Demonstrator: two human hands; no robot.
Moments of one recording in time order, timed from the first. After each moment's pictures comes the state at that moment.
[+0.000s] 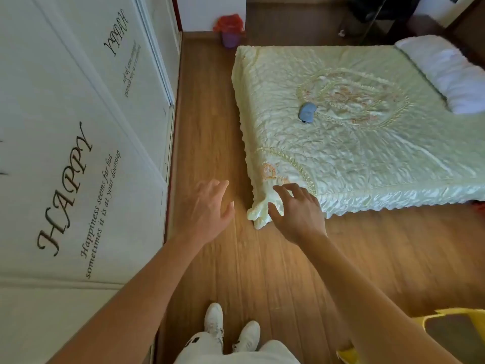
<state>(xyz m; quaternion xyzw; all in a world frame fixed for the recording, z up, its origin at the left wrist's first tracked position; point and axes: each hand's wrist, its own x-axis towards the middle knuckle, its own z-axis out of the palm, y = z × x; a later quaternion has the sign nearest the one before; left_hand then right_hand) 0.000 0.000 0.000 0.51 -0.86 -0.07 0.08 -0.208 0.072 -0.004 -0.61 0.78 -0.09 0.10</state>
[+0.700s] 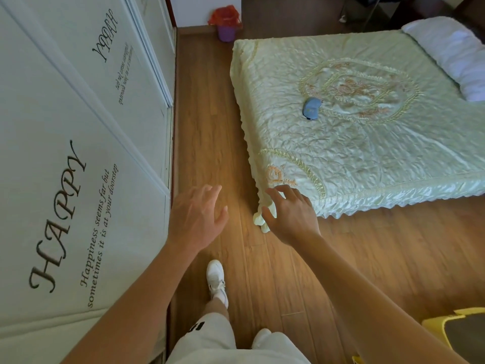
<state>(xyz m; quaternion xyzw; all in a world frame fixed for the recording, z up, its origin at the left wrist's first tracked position) 0.011 -0.061 -0.020 0.51 -0.85 -0.07 0.06 -0.196 0.009 -0.020 -0.62 0.77 -0.09 0.12</state>
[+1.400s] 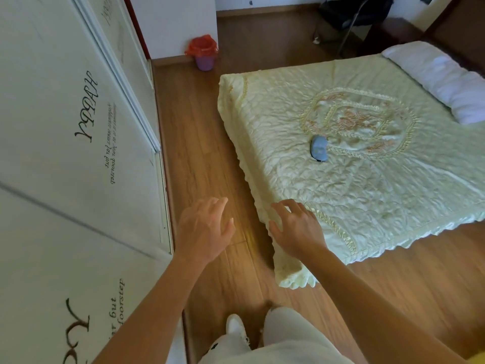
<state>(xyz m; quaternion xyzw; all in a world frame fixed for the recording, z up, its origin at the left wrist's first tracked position) 0.022 -0.396 -0.018 0.45 -0.89 -0.10 0.08 -0.174 -0.295 -0.021 -0.55 0.82 -0.10 0.10</state>
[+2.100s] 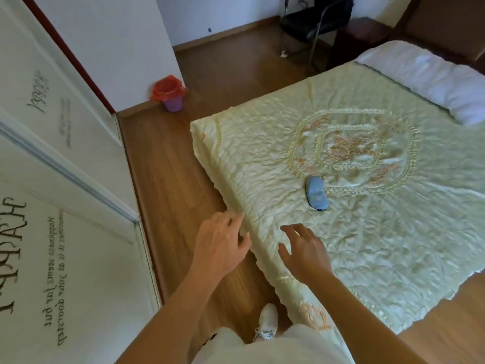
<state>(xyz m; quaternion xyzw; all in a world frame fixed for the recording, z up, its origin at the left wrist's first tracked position) -0.222 -0.665 -0.011 0.33 -0.94 -0.07 0.01 -0.370 -0.527 -0.057 -0.44 0.87 -0.15 0.16</state>
